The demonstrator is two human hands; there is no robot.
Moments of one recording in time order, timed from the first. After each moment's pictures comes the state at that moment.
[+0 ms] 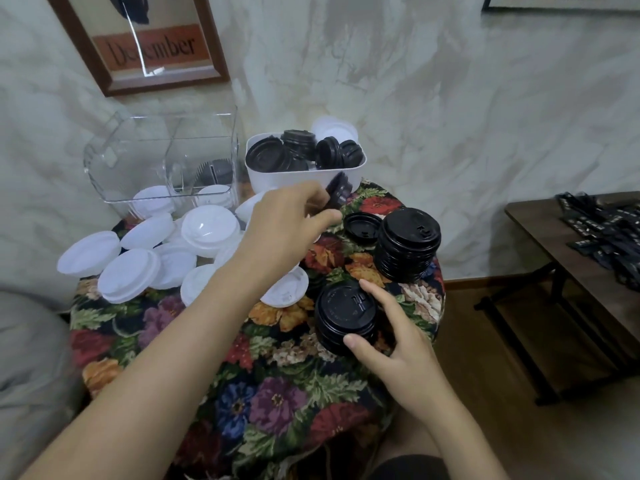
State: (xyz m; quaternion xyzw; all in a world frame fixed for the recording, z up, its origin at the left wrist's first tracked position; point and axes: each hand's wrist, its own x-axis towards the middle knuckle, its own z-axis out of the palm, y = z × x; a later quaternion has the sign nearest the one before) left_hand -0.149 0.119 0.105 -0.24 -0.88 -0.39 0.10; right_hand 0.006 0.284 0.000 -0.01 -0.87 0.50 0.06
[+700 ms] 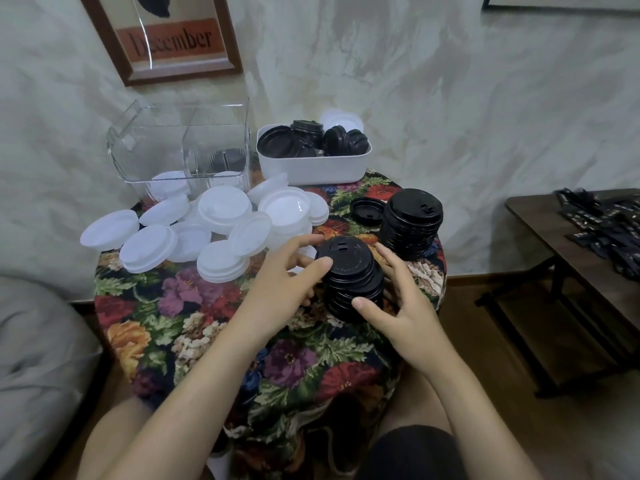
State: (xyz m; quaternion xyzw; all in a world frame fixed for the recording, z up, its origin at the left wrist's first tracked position) left_hand -0.066 0.079 0.033 -0.14 -0.77 -0.61 -0.09; right_hand 0.005 0.281 -0.005 0.01 -0.84 0.54 0.09
